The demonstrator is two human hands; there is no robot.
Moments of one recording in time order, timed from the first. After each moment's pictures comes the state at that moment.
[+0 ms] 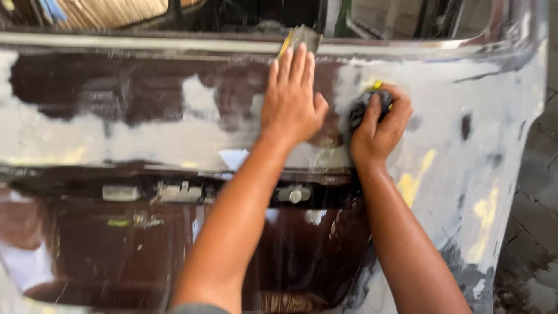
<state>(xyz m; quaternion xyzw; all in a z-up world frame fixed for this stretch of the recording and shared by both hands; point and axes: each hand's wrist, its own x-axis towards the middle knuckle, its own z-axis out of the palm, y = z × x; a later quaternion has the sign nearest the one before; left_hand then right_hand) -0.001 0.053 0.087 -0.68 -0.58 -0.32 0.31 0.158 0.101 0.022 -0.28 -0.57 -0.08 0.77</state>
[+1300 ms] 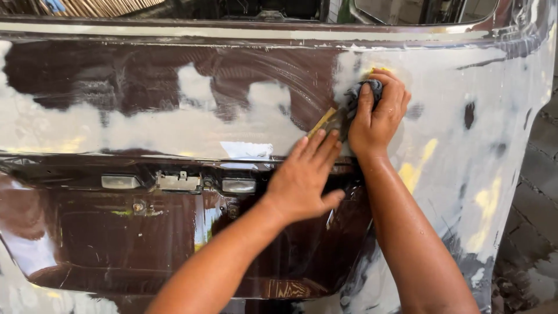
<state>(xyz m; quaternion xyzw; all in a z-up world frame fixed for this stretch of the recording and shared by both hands) 0.017 -0.018 -0.012 -0.81 -0.50 -0.17 0.25 0.163 0.098 0.023 -0.28 -0.62 -0.11 0.72</state>
